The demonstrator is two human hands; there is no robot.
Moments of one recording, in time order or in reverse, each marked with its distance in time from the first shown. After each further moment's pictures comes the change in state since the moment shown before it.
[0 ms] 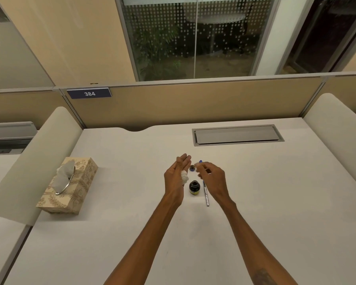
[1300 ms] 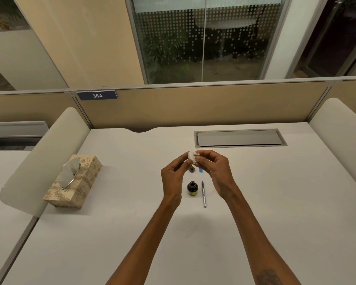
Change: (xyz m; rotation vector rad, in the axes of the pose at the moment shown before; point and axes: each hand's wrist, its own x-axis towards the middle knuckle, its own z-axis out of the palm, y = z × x) left_hand -0.032 0.009 0.023 0.141 0.114 0.295; right_hand 0.001 -0.048 -0.044 0.560 -0.224 0.011
